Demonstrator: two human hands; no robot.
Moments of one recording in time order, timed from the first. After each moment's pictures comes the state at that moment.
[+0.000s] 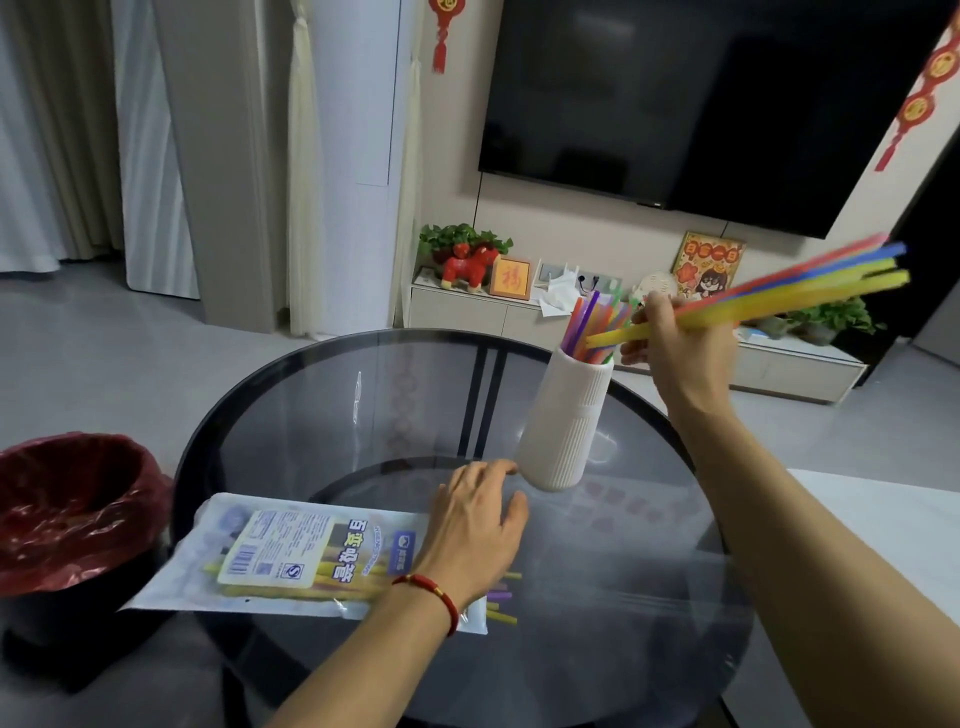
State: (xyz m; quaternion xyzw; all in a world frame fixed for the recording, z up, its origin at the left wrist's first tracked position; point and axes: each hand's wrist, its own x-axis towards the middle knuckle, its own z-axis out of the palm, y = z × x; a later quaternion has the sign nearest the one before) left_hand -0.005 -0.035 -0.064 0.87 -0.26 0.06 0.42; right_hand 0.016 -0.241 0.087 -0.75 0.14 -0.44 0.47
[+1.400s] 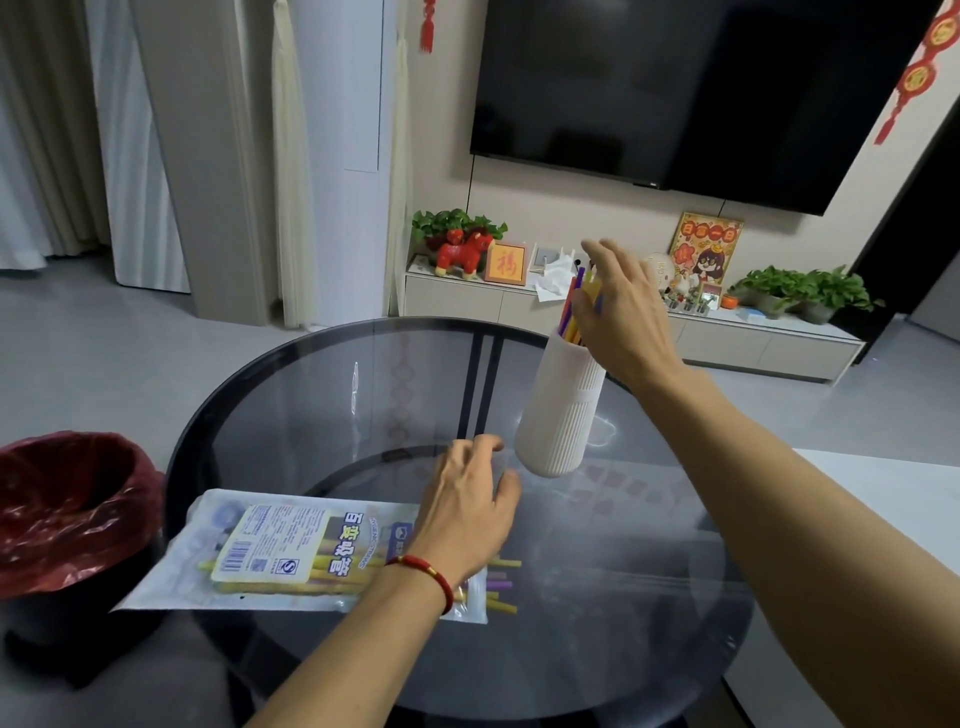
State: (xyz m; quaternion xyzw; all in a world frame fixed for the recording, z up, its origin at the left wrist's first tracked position) left_hand 0.001 -0.033 -0.056 0.86 -0.24 0.05 0.44; right_hand 0.053 -0.228 0.084 -0.93 0.02 -0.36 0.10
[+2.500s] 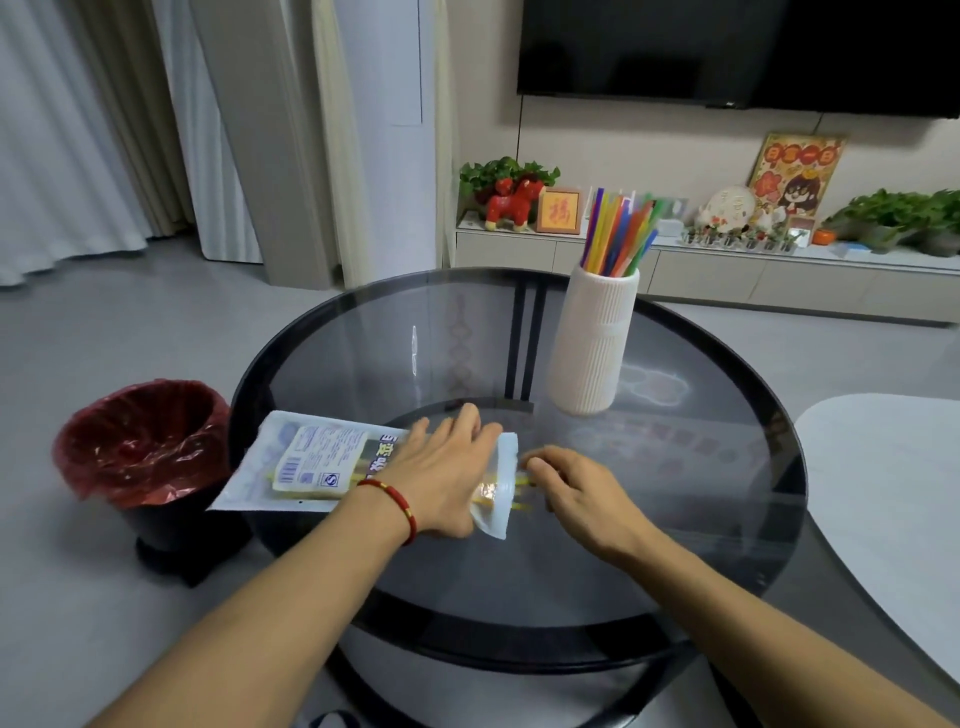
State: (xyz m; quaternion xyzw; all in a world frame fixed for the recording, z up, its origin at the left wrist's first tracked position) left_hand -0.003 0.009 -0.074 0.93 -0.36 0.01 -0.01; right_hand -0.062 -0.187 -0.102 -0.92 -0.02 -0.04 0.40
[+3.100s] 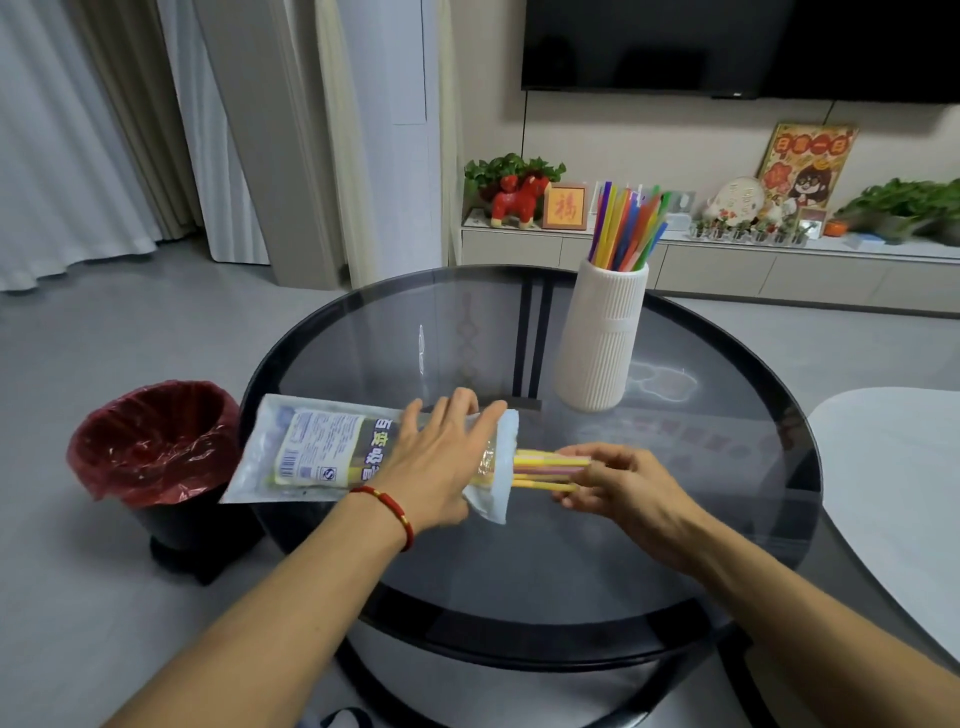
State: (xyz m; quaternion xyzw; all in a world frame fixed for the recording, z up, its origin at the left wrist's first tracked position) left_hand -0.006 0.017 -0.070 0.94 -0.33 0.07 -0.02; right_hand -0.063 -0.220 -0.105 -0.66 0.07 0.06 0.75
